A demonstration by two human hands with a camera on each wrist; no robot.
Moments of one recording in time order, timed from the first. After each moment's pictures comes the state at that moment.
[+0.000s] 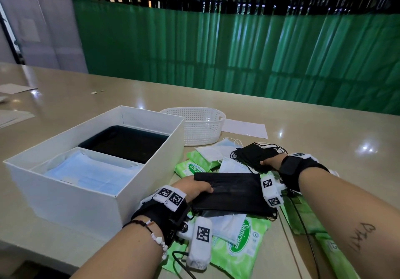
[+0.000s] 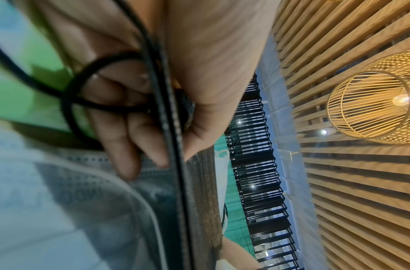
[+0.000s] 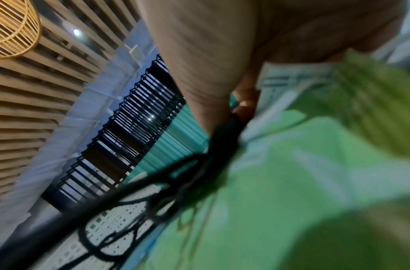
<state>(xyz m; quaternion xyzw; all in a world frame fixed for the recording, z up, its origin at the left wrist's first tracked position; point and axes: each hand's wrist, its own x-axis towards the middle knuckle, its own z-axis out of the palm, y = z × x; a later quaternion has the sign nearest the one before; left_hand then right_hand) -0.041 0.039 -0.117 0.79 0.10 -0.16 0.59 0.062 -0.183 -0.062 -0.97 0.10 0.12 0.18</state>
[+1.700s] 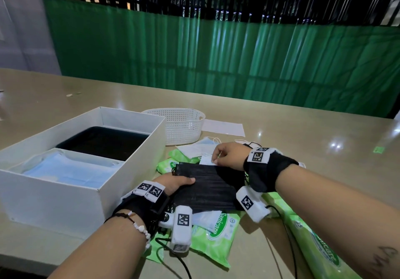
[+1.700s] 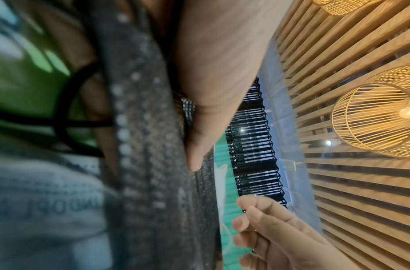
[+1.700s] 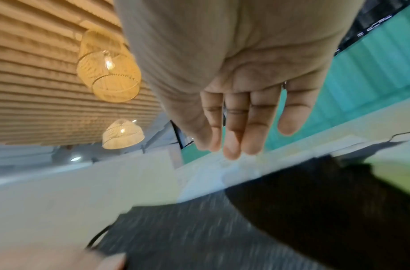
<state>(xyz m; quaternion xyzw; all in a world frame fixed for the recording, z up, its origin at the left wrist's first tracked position) -0.059 0.042 -0.105 0.72 0.14 -0.14 0.66 0.002 -0.143 -0.034 -0.96 -0.20 0.08 0.19</state>
